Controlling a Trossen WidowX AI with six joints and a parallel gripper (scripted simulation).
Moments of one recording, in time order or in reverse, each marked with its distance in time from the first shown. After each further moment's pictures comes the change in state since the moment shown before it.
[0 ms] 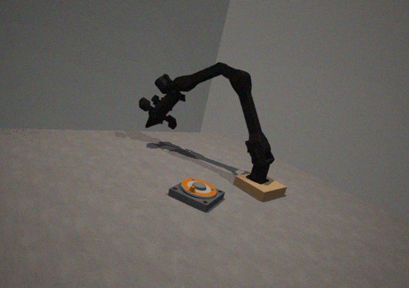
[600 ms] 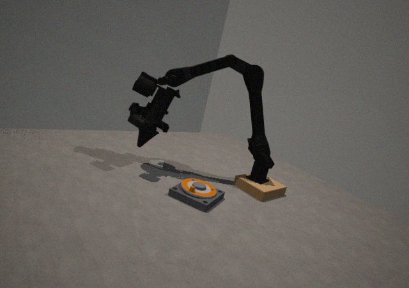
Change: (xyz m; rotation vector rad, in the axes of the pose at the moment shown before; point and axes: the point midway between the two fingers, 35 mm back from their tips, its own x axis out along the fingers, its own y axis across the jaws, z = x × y) arm -0.067 0.099 -0.277 -0.777 0.373 0.009
